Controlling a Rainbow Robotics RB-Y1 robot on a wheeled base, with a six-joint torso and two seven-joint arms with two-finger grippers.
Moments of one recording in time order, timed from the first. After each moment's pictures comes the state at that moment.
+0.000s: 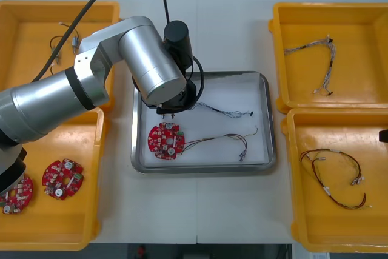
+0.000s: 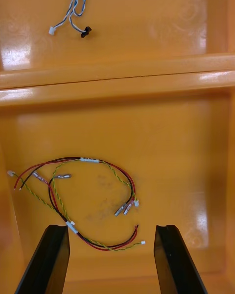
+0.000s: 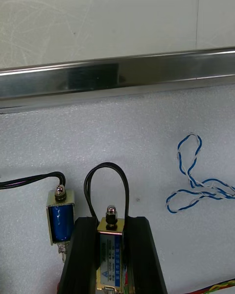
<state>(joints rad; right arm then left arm) -0.06 -0.60 -0.47 -2.35 -0.73 1.92 1.35 -1.00 0.54 -0.88 -1.57 0.70 1.42 -0.54</state>
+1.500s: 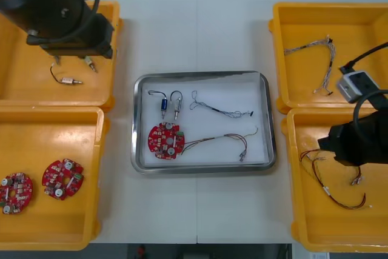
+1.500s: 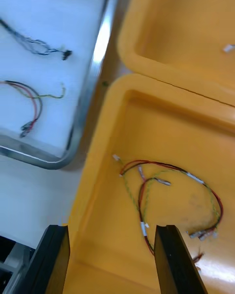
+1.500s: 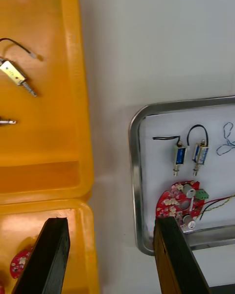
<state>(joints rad) -0.16 -0.65 -0.14 -2.50 -0.85 1.92 1.33 -0.89 0.78 -0.22 -1.89 0.91 1.91 -0.86</state>
